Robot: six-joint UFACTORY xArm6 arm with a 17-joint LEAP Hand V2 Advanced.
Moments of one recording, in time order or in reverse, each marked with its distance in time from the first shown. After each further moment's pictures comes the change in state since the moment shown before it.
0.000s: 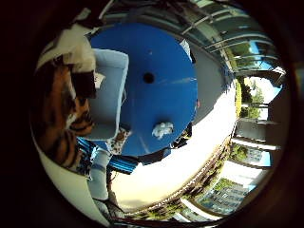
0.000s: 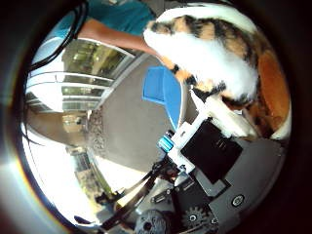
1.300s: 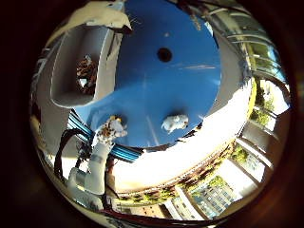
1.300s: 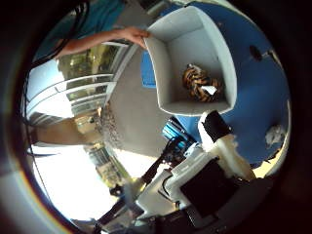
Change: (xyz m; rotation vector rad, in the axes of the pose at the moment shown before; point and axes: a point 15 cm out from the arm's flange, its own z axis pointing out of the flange) arm 0.112 0.086 0.019 -0.200 -0.056 0.049
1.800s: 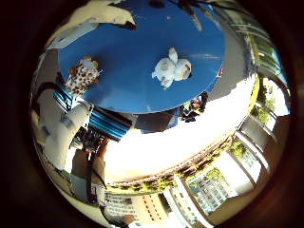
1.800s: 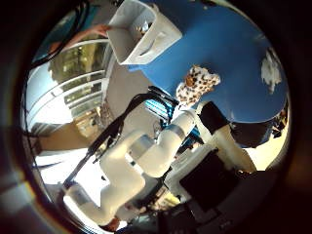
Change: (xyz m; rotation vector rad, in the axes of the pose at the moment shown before) arm 0.077 0.134 0.164 -0.191 -0.056 0.045
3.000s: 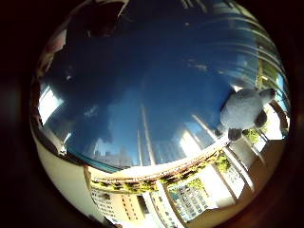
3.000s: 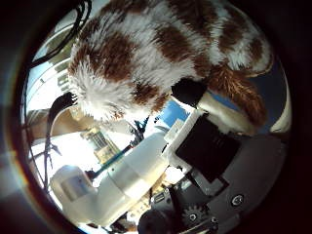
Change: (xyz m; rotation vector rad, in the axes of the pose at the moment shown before) arm -0.022 -0.108 0.159 -0.001 0.129 -0.152
